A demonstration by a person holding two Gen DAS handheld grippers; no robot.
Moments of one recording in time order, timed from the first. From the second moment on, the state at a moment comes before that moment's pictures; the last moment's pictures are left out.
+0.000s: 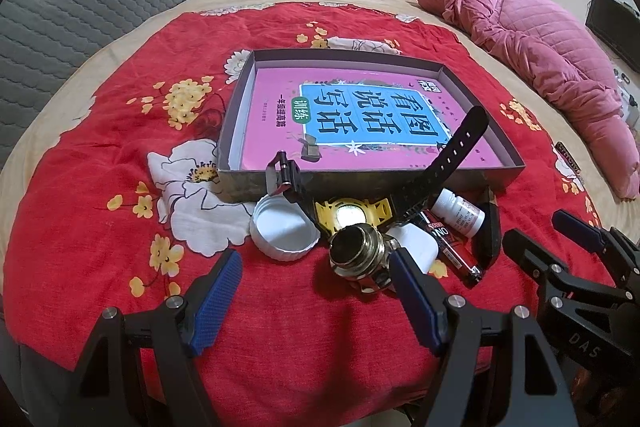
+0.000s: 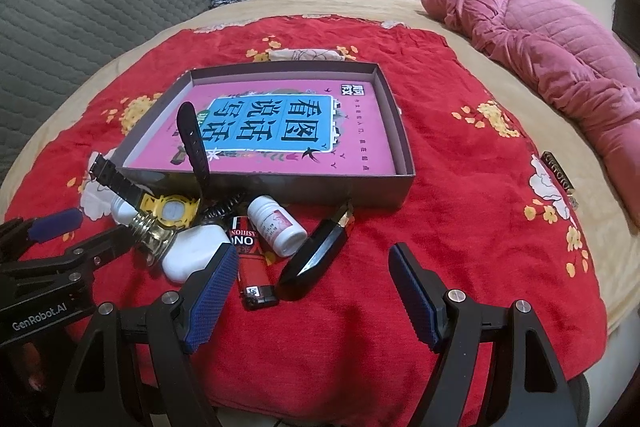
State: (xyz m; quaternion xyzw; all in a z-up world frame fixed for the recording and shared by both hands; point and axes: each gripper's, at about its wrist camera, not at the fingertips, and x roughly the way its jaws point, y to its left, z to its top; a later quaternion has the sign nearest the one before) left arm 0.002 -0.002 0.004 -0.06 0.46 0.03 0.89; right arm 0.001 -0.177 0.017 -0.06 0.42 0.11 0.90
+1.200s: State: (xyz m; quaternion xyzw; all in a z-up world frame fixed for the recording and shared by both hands) left arm 0.002 -0.009 -0.003 -0.07 0.48 -0.01 0.88; right arm 0.004 -0.184 0.014 -0.05 0.42 0.11 0.90
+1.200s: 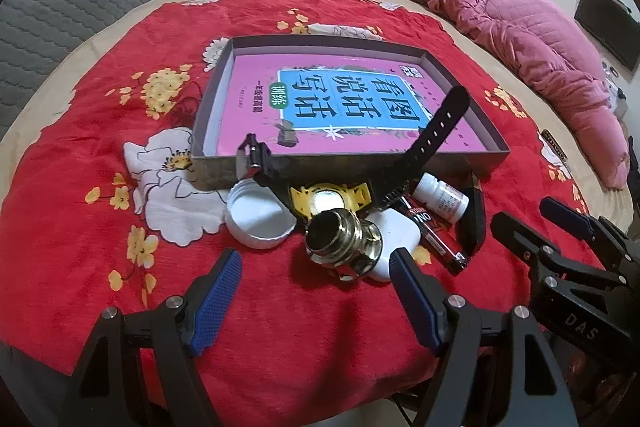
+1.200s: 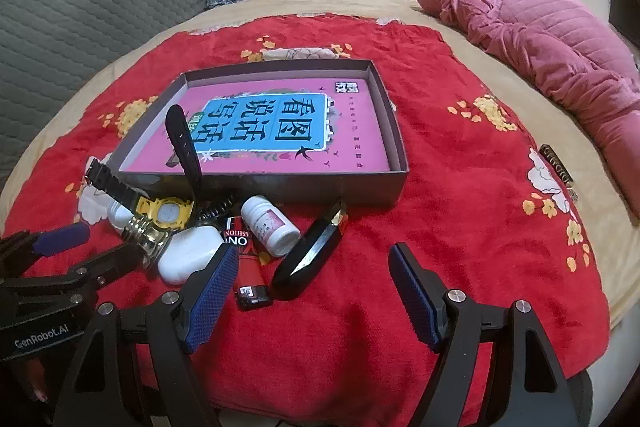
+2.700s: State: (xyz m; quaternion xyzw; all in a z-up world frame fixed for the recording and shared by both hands) left arm 0.030 0.000 -0.024 -0.04 0.49 0.00 0.87; right arm 0.042 -0.199 -0.034 -0.01 0.49 0.09 0.87
